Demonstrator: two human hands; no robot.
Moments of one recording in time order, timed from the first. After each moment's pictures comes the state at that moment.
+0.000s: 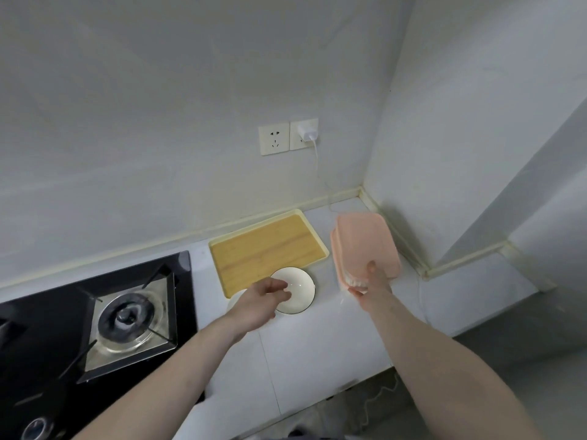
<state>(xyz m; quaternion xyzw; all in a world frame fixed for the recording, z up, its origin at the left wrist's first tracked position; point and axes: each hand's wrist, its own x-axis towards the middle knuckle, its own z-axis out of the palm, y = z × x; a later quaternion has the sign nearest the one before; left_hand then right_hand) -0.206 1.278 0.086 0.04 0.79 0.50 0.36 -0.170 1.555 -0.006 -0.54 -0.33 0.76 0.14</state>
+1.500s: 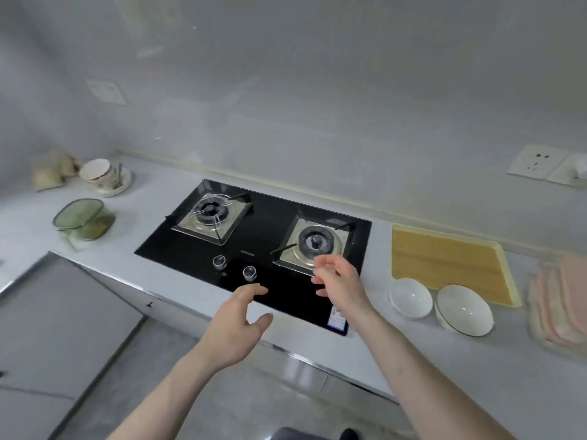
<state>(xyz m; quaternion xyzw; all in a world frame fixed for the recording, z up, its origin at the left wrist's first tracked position) 0.002 0.940 0.117 -0.14 0.90 0.40 0.05 -0.120 1.138 0.120 -0.02 -0.75 0.63 -0.20</state>
